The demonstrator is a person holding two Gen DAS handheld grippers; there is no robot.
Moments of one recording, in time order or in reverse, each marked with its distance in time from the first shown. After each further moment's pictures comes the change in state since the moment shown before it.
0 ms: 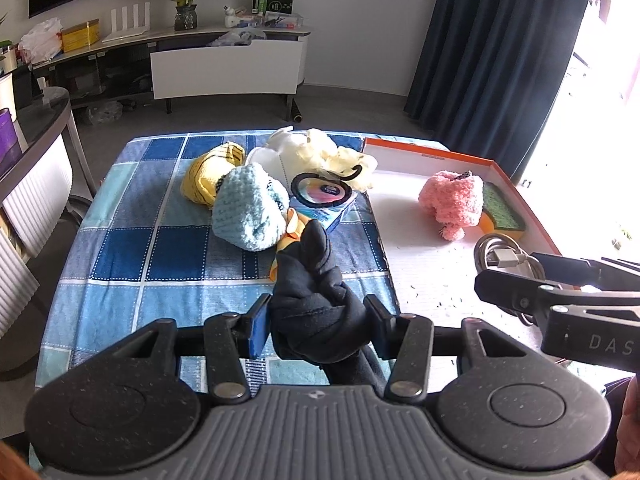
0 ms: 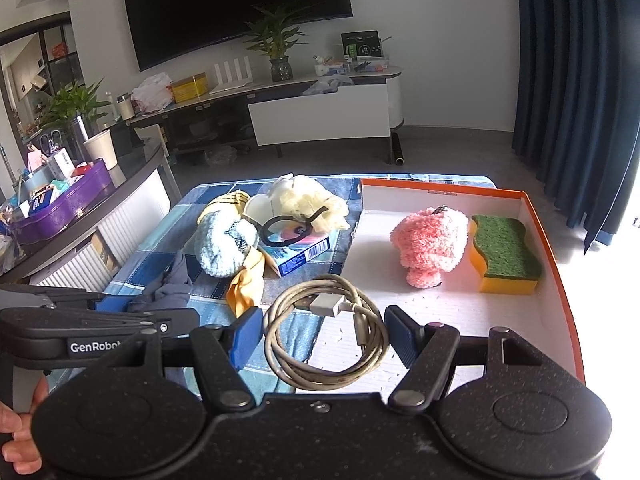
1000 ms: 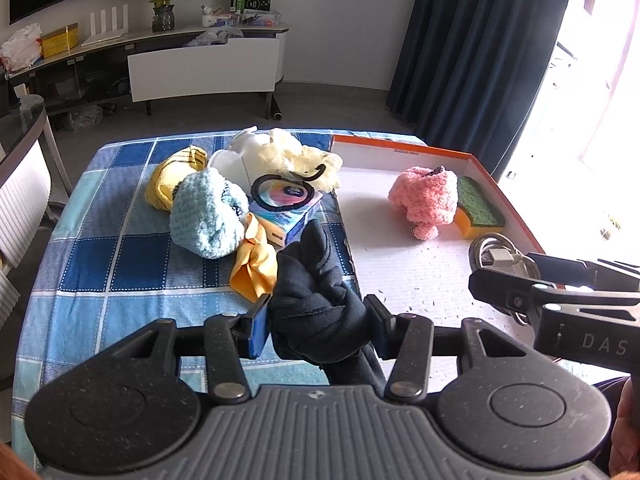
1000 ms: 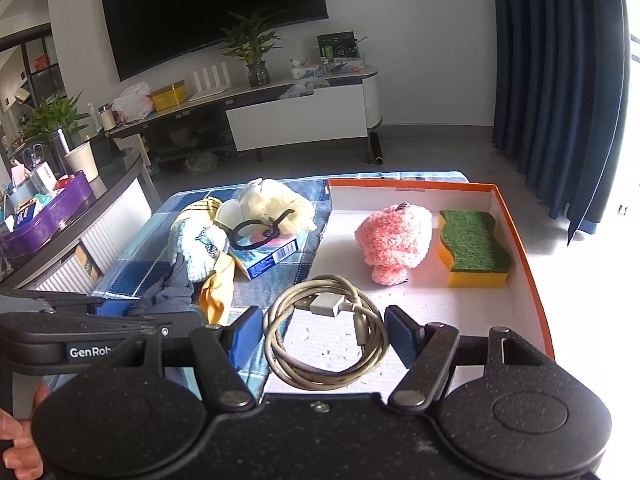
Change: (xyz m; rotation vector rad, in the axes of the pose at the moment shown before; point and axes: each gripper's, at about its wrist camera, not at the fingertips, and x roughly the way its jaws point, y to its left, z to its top) left arm 0.012 -0.024 0.006 0.028 0.009 -0.037; right arm -0.006 -0.022 -0.001 0.045 -0.007 -0.042
